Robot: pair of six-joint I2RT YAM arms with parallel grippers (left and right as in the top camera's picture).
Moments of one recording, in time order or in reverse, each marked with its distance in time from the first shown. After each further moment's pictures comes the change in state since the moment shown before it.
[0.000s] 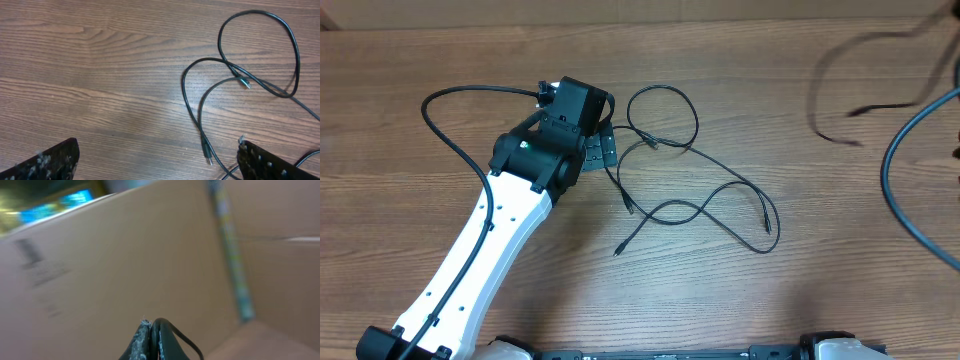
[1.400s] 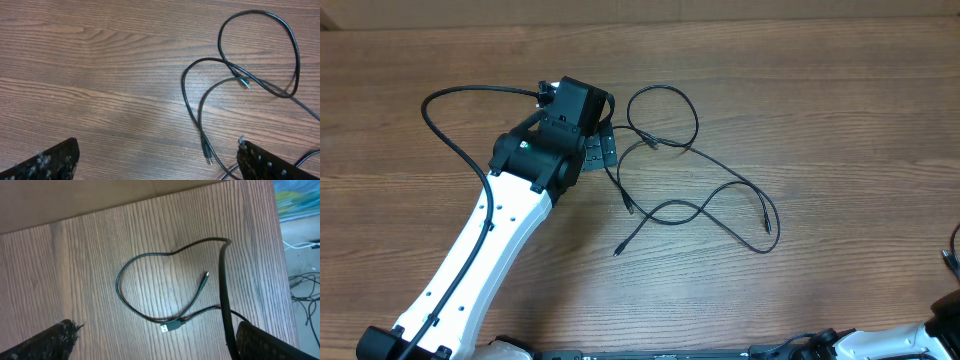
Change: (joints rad) left arm 0.000 0.000 0.000 0.000 0.000 0.000; right arm -1.154 0.444 -0.288 -0.474 -0.479 0.249
